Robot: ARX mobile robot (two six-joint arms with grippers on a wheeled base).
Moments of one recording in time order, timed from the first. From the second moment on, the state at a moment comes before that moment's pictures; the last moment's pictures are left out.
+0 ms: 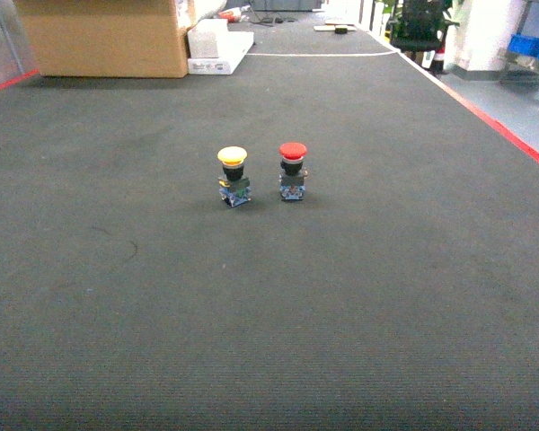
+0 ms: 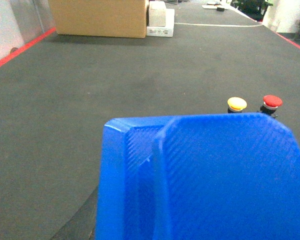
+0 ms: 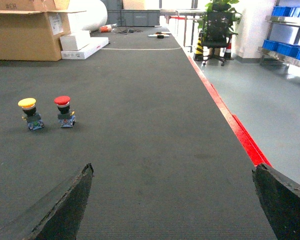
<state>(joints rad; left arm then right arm) -0.08 0.75 0.23 0.40 -0.10 -0.03 0.00 0.01 0.01 -0.01 0.00 0.00</state>
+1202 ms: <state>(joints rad) -0.01 0.16 0.21 -0.13 -0.10 -0.08 0.00 0.01 0.01 -0.01 0.00 0.00</state>
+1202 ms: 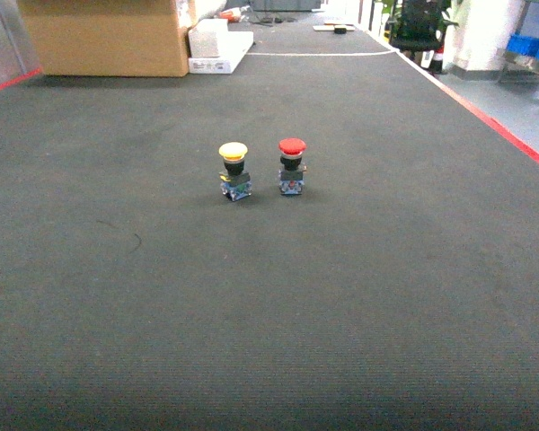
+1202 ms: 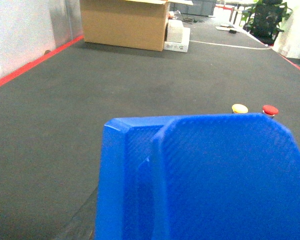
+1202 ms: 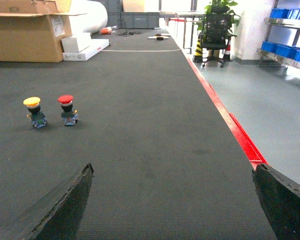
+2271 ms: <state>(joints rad) -0.01 0.16 0.21 -0.13 -0.10 -0.08 0.00 0.01 0.01 0.00 0.00 0.00</state>
